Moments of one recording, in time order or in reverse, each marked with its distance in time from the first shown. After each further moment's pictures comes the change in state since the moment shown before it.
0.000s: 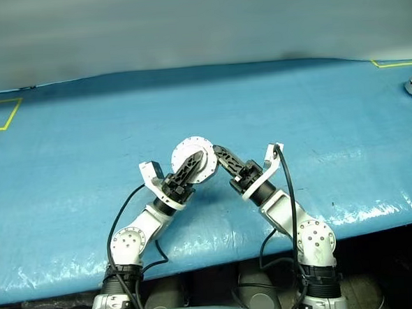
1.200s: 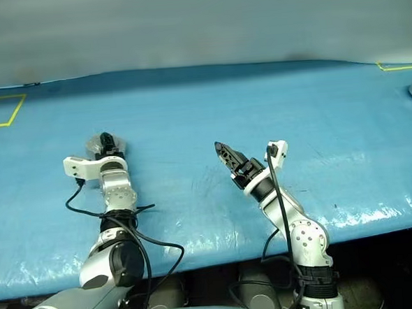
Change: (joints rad) left arm -0.515 0.056 0.548 0.614 0.322 -0.880 0.683; right arm -0.004 0.022 0.027 -0.029 -0.391 -0.125 0.028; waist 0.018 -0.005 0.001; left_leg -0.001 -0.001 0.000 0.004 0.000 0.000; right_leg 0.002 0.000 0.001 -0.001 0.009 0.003
